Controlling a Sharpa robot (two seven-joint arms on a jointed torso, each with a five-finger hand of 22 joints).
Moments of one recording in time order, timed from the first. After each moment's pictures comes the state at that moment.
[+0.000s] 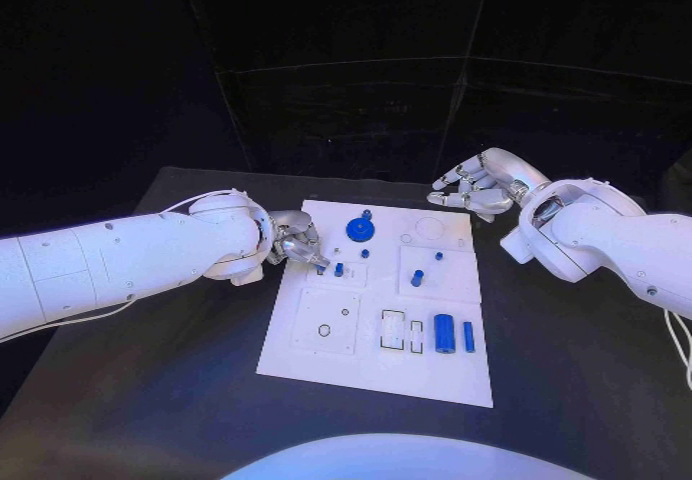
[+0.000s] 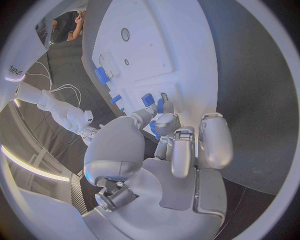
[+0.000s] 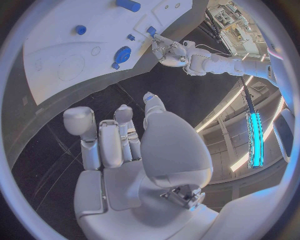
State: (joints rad) left arm 1.30 -0.79 -0.18 1.44 -1.10 0.03 -0.32; left_hand 1.05 -0.02 0.59 -0.02 0.07 0.89 0.05 0.65 0.62 1.32 -0.04 1.13 1.00 1.47 -0.09 1.57 1.31 0.08 1.46 0.01 1.29 1.25; right arm 1.25 -0.83 -0.01 1.48 -1.02 -0.38 -0.04; right_hand 1.30 -0.04 -0.13 0.22 0.45 0.95 0.14 0.12 0.07 1.18 0.05 0.99 0.92 1.47 -0.02 1.34 1.25 0.12 1.29 0.08 1.21 0.85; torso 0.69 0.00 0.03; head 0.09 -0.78
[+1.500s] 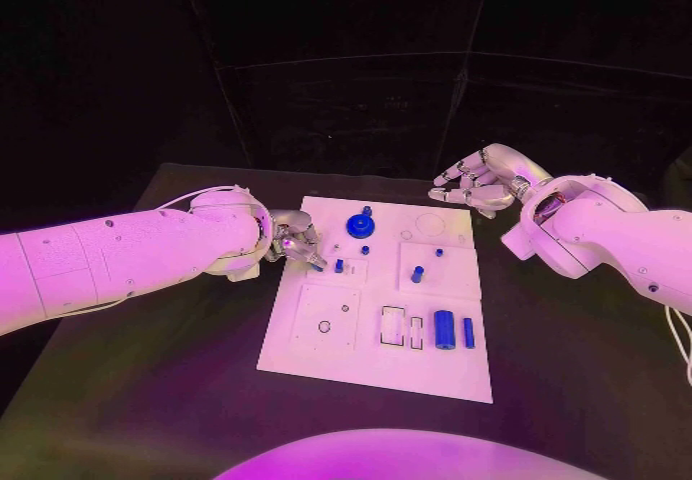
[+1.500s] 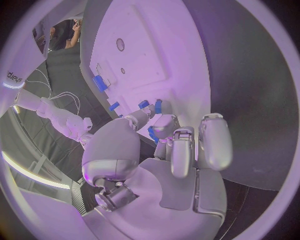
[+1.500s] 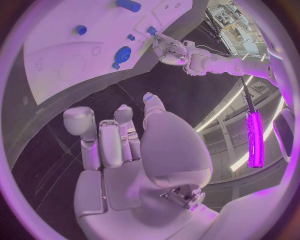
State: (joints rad) left arm 1.30 -0.79 -0.18 1.43 -1.15 0.09 -0.32; left_hand 0.94 -0.05 0.65 -0.06 0.09 0.92 0.02 0.68 0.63 1.34 -0.05 1.16 1.02 1.47 -0.10 1.57 1.31 0.08 1.47 0.01 1.31 1.27; right arm 1.25 -0.83 -0.01 1.48 -1.01 -0.37 -0.03; right_hand 1.31 -0.04 -0.14 0.22 0.45 0.95 0.14 0.12 0.07 1.18 0.05 0.99 0.92 1.47 -0.02 1.34 1.25 0.12 1.29 0.08 1.21 0.85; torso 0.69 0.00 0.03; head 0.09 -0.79
